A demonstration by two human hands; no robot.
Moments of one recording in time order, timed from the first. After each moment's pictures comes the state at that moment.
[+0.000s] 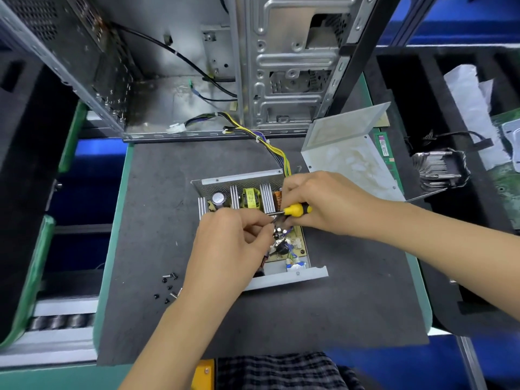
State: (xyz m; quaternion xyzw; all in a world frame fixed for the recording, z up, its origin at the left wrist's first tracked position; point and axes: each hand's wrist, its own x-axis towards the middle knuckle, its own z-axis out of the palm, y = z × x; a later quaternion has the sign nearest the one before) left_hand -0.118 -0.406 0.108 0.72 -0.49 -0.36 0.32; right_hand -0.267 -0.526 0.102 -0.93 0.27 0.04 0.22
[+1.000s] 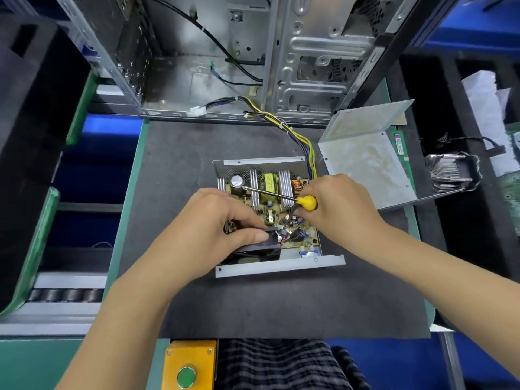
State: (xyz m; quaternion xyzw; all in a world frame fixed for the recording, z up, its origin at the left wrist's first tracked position) left_hand -0.062 -0.394 0.116 0.63 -0.66 -0.34 0.24; right_hand -0.251 -0.491 0.092 -0.87 0.47 0.03 0.15
